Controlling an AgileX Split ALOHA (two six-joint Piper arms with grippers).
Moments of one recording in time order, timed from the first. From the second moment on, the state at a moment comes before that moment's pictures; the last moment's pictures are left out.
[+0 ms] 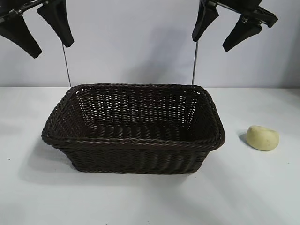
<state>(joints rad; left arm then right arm) -0.20 1.84 -1.65 -0.40 1.22 0.10 0.16 1.95 -1.81 0.31 1.06 -0.08</state>
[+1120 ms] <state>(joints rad) -0.20 1.81 -1.47 -0.61 0.94 0.11 0.16 1.95 -1.81 0.31 1.11 -0.08</state>
